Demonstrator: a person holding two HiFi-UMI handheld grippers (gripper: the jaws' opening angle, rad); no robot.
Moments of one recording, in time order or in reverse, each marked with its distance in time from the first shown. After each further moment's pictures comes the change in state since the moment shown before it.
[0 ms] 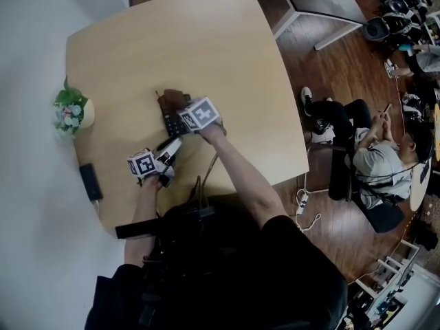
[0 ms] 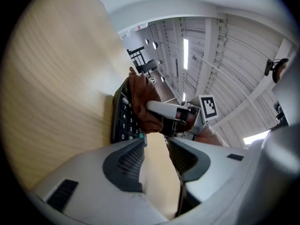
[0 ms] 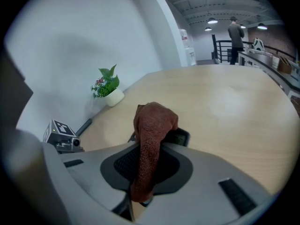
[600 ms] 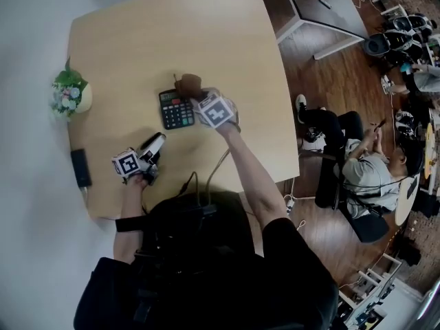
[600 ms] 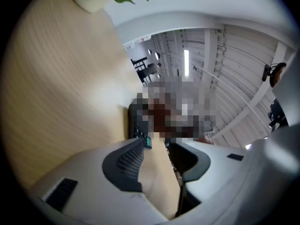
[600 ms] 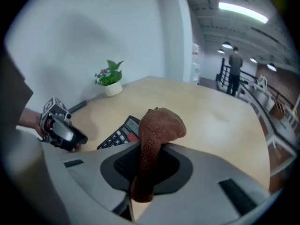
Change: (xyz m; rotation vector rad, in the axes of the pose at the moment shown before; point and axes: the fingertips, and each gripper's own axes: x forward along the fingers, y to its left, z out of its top) left arm -0.046 -0.001 0.008 -0.037 -0.134 -0.006; right arm -0.062 -0.033 0.011 -0.270 -0.010 -0.160
